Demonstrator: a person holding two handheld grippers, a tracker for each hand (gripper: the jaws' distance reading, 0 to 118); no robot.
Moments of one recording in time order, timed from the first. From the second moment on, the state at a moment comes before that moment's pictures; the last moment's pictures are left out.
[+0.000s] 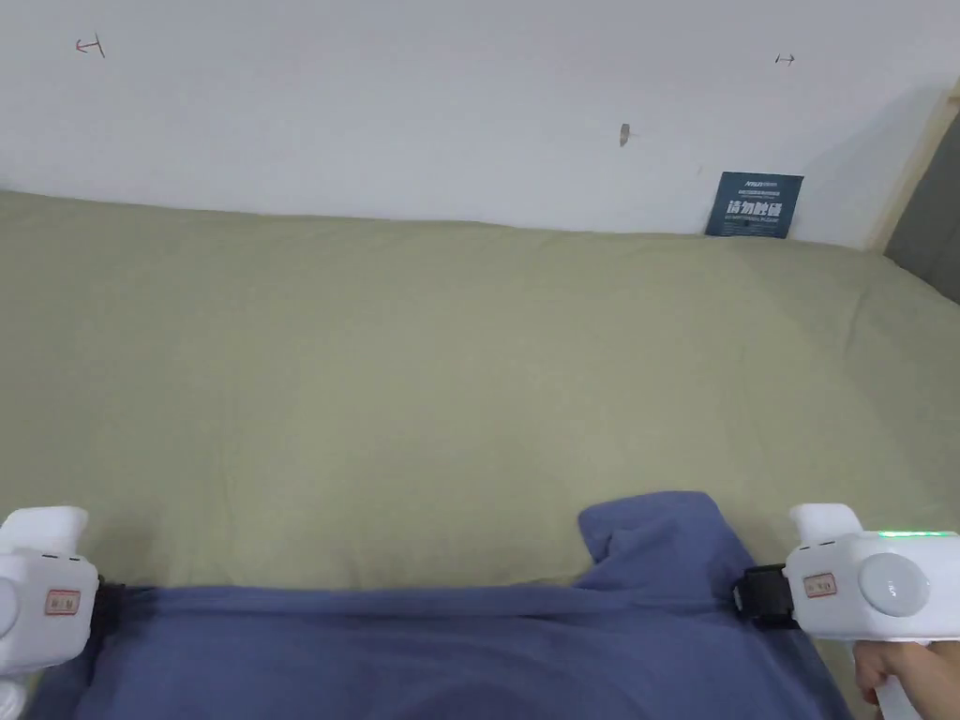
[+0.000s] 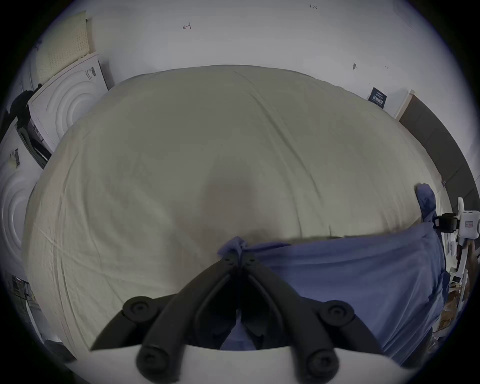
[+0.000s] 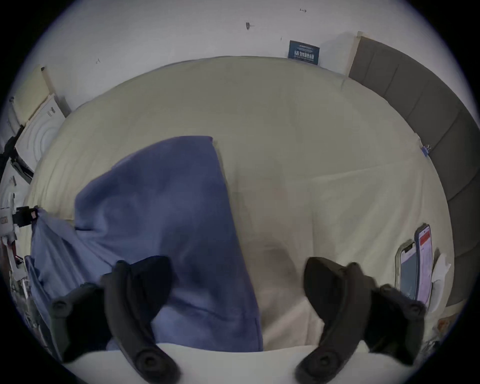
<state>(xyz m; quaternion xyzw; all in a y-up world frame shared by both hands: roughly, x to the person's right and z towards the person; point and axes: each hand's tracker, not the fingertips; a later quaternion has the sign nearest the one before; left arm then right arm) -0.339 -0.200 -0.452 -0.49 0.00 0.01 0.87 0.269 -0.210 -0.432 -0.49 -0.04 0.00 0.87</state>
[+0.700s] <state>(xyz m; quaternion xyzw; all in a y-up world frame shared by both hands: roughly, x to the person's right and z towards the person) -0.378 -0.104 -0.283 -0.40 -0.05 0.04 0.92 0.252 -0.081 -0.209 -0.36 0.02 -0.04 0.93</state>
